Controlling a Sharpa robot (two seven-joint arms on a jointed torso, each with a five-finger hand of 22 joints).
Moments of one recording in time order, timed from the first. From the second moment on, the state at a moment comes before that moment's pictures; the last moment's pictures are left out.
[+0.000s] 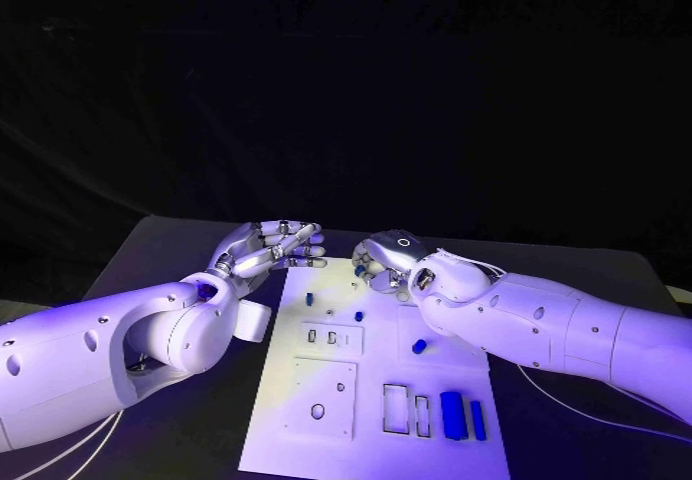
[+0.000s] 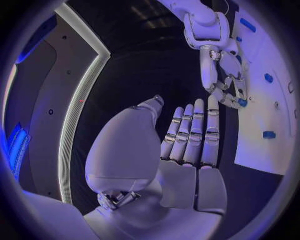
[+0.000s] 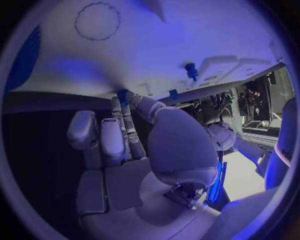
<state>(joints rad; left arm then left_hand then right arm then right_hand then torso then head) 1.21 -0.97 -0.03 1.73 -0.02 -0.36 0.44 1.42 -0.14 0.33 0.28 0.06 0.84 0.21 0.26 0.16 0.98 0.18 0.11 0.07 0.96 0.14 0.29 0.24 0.17 0.91 0.24 0.36 0.14 1.26 -0.41 -0.17 1.10 -1.63 -0.49 -0.03 1.22 -0.09 0.65 -0.16 0.11 0.98 0.16 0.30 0.36 1.11 0.09 0.21 0.13 1.46 0.01 1.31 0.97 0.11 1.25 0.11 1.29 1.11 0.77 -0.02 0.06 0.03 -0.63</state>
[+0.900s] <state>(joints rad) 1.21 -0.98 -0.03 1.70 -0.02 -0.35 0.44 1.42 -0.14 0.33 0.28 0.06 0.84 0.21 0.26 0.16 0.98 0.18 0.11 0.07 0.96 0.14 0.29 0.24 0.17 0.91 0.24 0.36 0.14 1.30 -0.69 -0.14 1.37 -1.55 -0.50 -0.06 1.19 -0.18 0.52 -0.08 0.13 0.86 0.19 0.21 0.38 1.01 0.13 0.24 0.09 1.41 0.04 1.29 0.87 0.13 1.17 0.15 1.19 1.00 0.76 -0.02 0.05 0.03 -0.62</state>
